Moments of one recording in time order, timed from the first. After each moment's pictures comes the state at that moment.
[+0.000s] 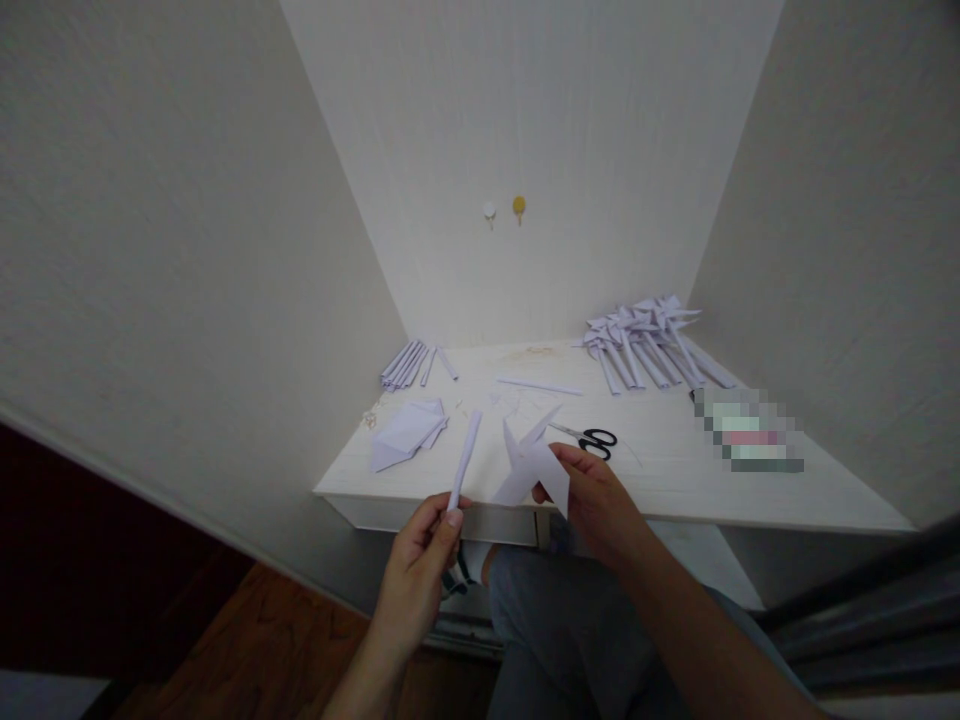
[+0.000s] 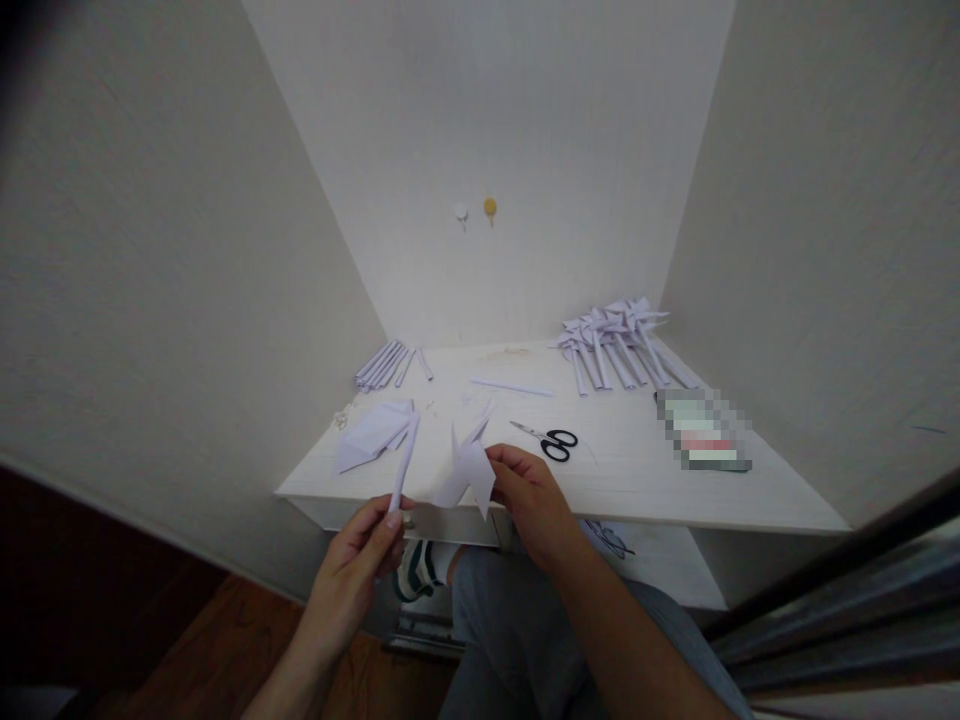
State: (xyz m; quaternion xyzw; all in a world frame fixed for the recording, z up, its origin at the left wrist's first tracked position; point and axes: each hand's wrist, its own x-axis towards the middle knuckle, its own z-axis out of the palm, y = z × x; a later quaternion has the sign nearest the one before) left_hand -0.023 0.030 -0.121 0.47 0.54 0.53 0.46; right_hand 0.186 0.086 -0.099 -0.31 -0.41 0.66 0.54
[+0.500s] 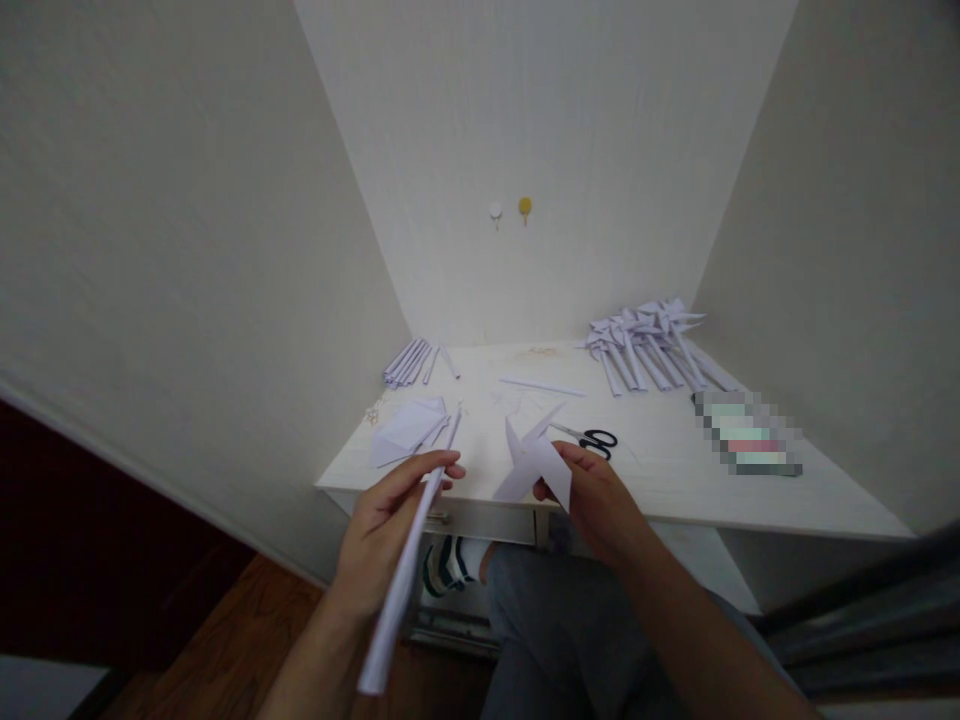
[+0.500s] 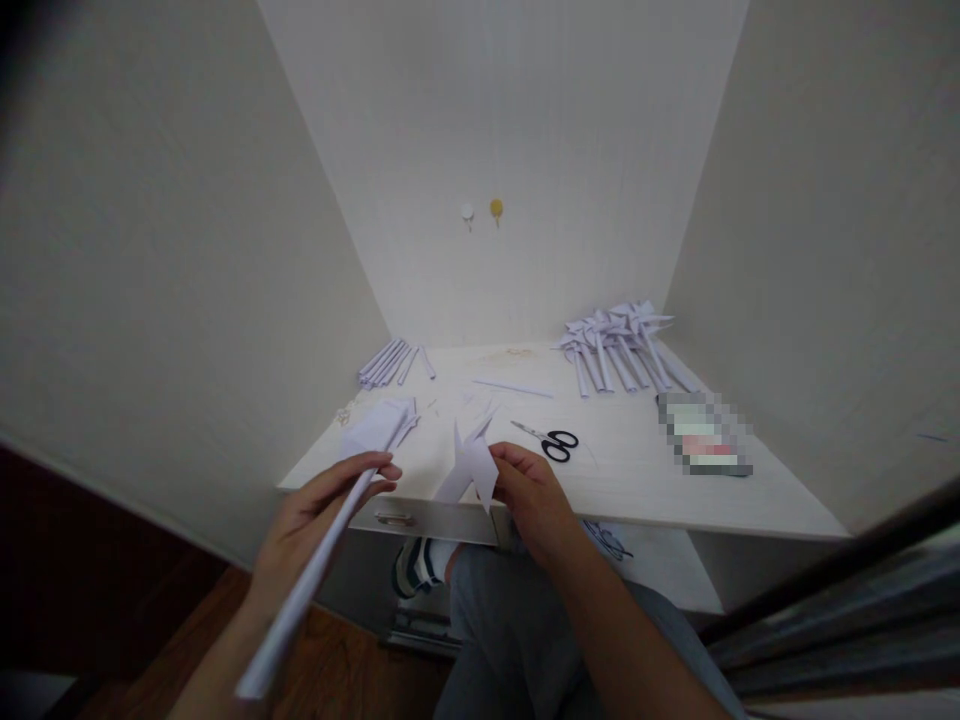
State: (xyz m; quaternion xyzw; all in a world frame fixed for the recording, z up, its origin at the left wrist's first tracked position) left_hand -0.041 0.038 -0.059 0.56 0.48 0.55 0.38; right_hand 0.187 0.087 -0.100 -0.33 -0.42 0.65 0.53
